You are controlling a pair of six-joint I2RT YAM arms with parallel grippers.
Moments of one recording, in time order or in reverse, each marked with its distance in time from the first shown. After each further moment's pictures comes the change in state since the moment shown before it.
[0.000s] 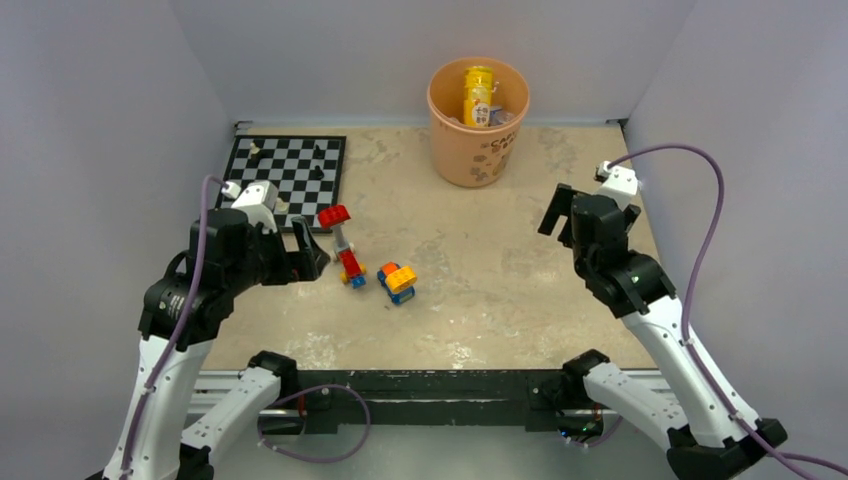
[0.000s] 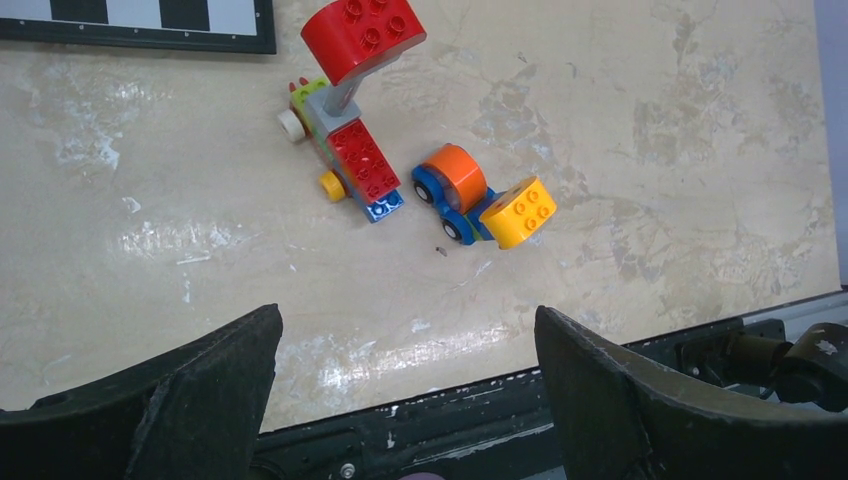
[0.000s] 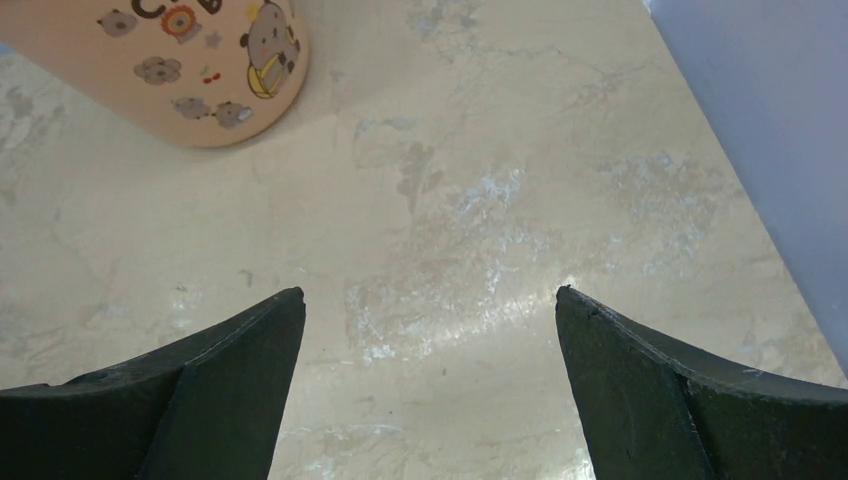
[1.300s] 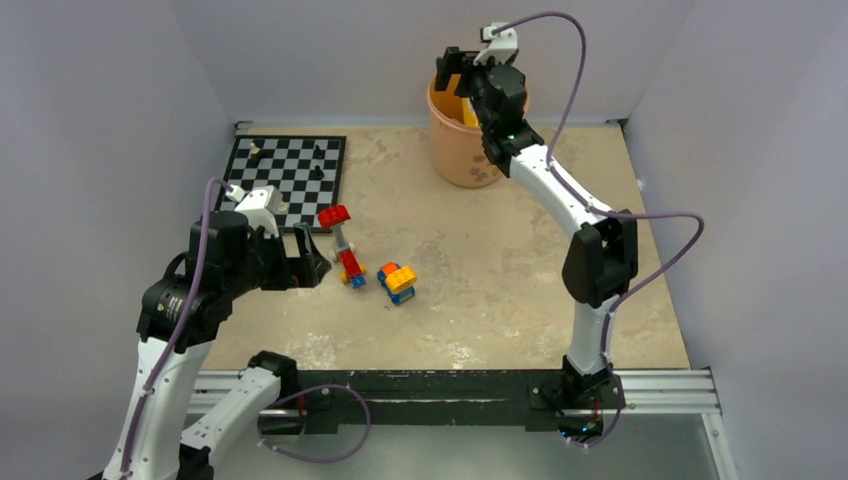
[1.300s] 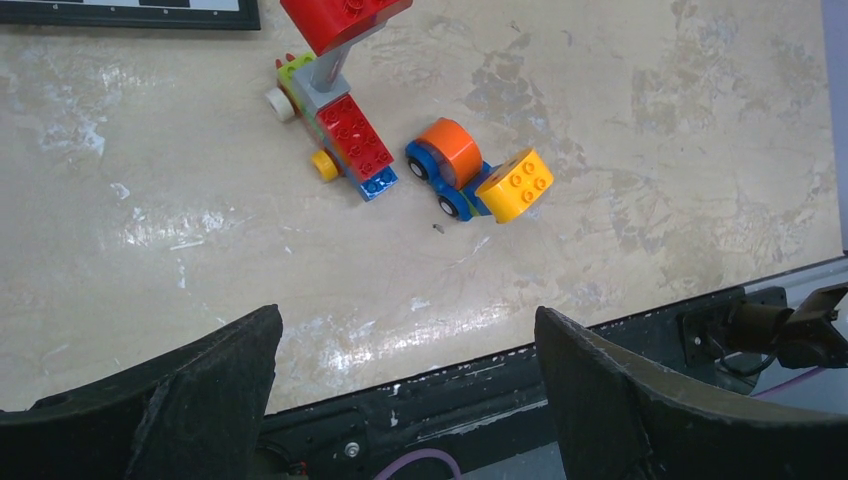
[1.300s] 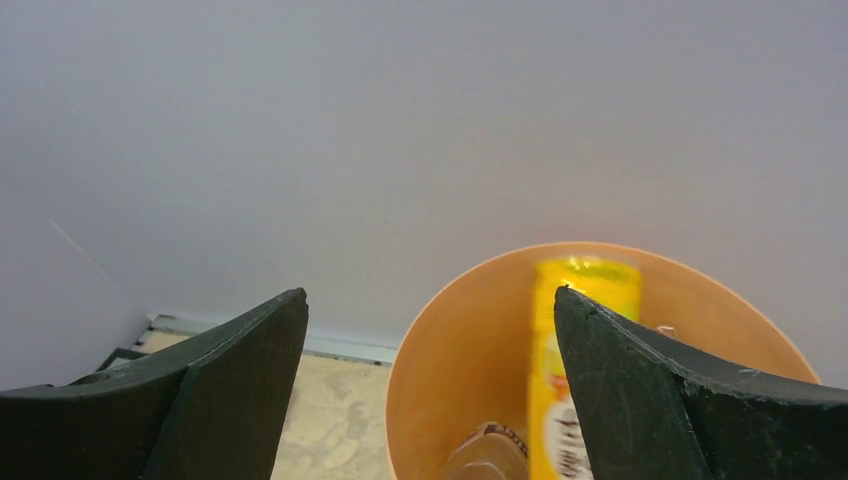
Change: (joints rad) left arm 0.000 -0.003 0.003 -0.041 0.038 0.023; right arm -0.001 1.126 0.821 0.969 -0.422 -0.281
